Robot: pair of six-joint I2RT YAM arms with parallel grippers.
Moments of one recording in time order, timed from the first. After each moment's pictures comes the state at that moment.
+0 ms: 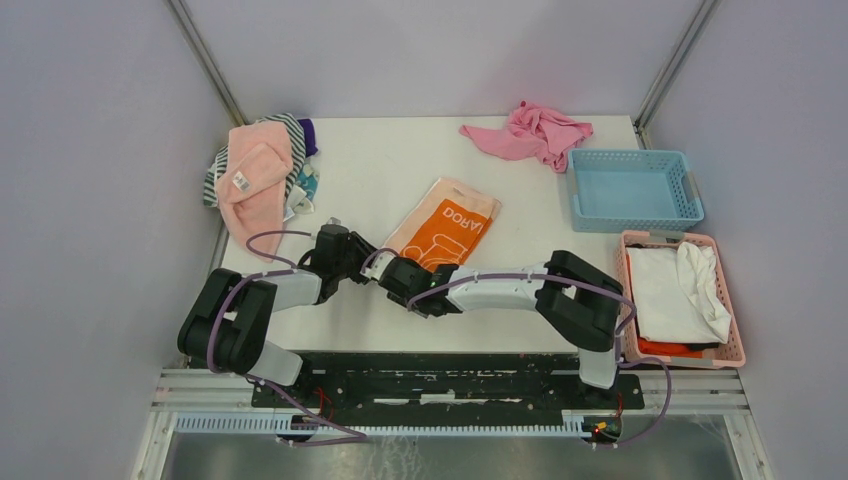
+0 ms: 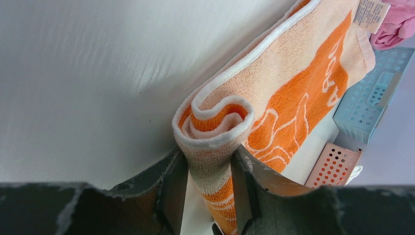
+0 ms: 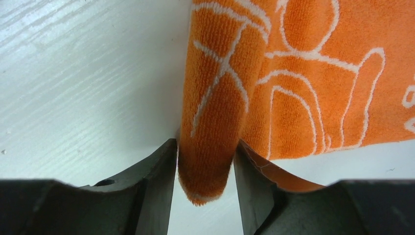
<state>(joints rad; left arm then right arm) -0.31 1.48 0.45 0.29 0.18 -1.08 1.17 1.91 1.21 -0.39 0.40 -0.03</state>
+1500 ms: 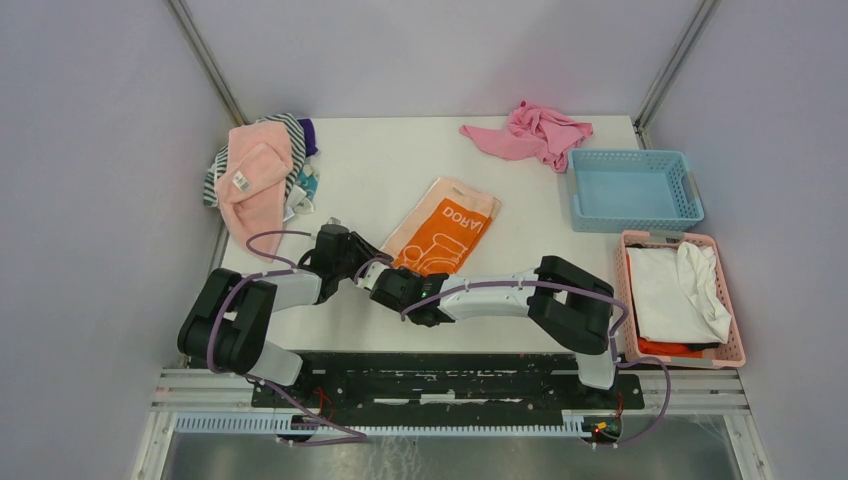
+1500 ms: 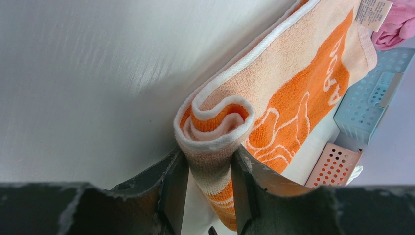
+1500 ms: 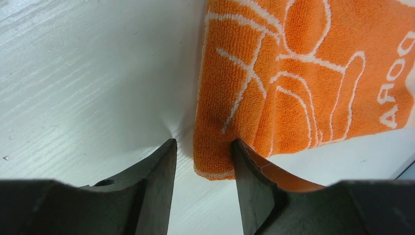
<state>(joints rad) -0.31 1.48 0.45 0.29 0.18 -1.08 1.22 1.93 1.24 -0.42 0.51 -0.05</state>
